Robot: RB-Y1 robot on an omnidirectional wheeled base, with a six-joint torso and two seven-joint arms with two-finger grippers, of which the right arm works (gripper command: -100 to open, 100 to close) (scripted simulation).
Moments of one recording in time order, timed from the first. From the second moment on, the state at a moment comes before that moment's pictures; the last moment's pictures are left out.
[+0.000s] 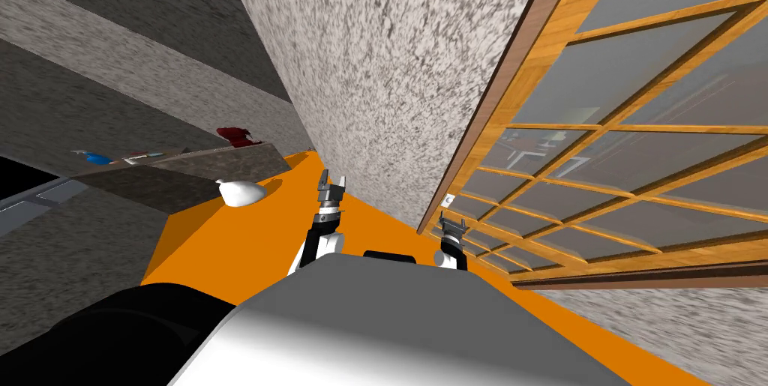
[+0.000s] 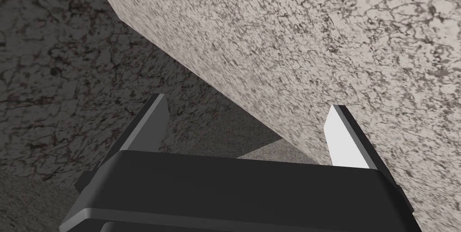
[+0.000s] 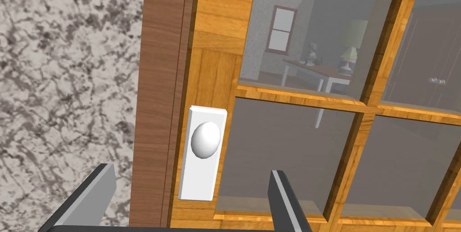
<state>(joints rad) 0.14 -0.15 0.04 -1.06 -0.72 -0.84 -1.04</state>
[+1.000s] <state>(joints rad) 0.07 -0.16 0.06 -0.85 -0.85 -0.91 -1.21</state>
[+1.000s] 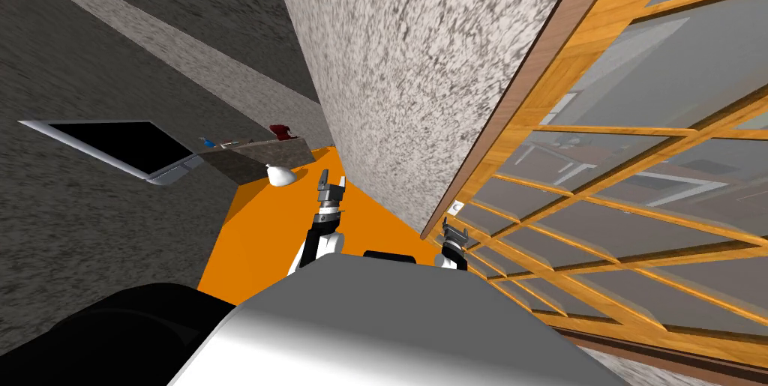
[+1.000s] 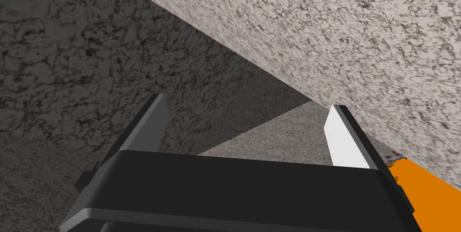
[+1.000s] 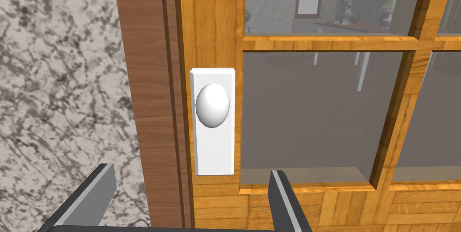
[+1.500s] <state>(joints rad) 0.08 -0.20 0.07 -0.80 -0.86 -0.93 -1.29</state>
